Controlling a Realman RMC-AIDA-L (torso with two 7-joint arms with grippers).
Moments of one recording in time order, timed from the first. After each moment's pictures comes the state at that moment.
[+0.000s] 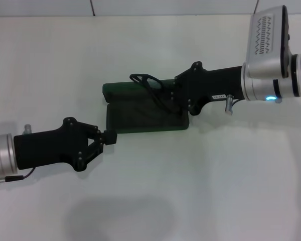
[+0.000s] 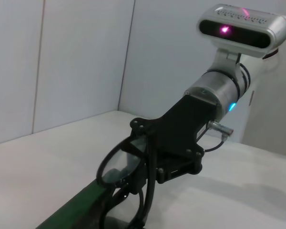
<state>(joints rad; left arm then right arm) -0.40 -2.01 0.81 0.45 1.82 1.62 -1.06 0.82 2.03 -1.48 -0.49 -1.47 -1.07 1.16</state>
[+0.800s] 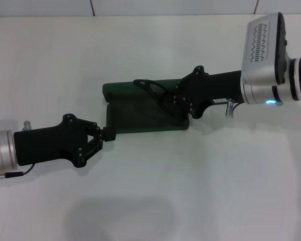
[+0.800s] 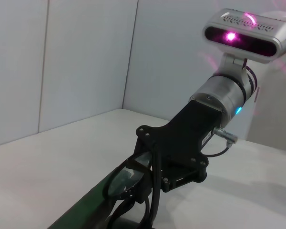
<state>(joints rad) -0.41 -2.00 0.81 0.45 1.82 1.60 -1.06 0.81 2.03 -1.52 -0.50 -1.47 -1.02 1.16</state>
